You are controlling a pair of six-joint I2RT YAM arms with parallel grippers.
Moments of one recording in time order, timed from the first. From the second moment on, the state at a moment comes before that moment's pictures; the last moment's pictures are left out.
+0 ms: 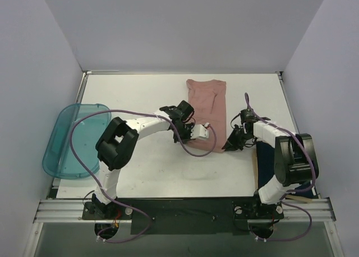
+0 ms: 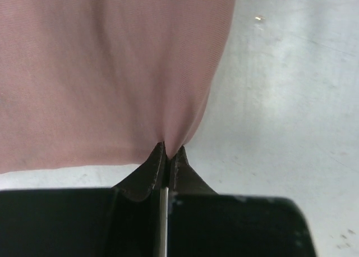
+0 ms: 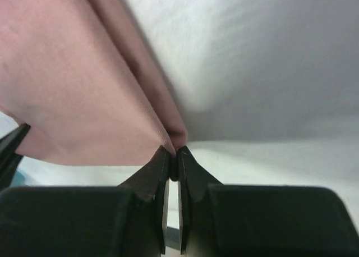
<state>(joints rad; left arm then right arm) -0.75 2.05 1.49 -0.63 0.31 0.87 0.12 1.62 0.82 -0.51 -0.28 0.74</state>
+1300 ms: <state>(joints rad) -0.47 1.90 1.71 -1.15 0.66 0.58 0.17 1.59 1.24 -0.95 -0.50 0.55</state>
